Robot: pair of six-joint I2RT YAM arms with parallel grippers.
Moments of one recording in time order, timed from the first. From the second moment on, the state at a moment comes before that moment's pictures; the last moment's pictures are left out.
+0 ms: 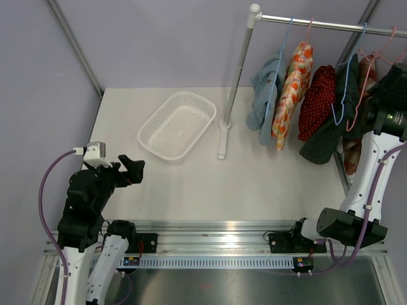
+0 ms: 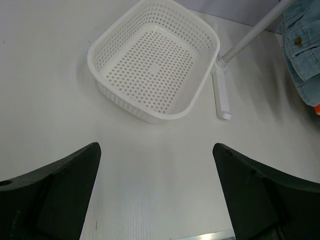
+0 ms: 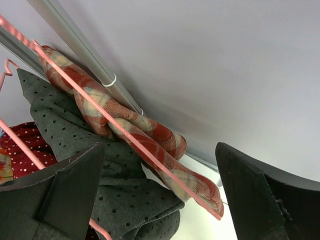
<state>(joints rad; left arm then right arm) -0.13 0.37 0.84 -0.73 0.07 -0.34 -0.40 1.36 1.79 -0.75 0.58 0.38</state>
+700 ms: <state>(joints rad) -0.26 0.36 0.83 -0.74 -0.04 -0.34 -0.41 1.58 1.79 -0.68 0.52 0.37</state>
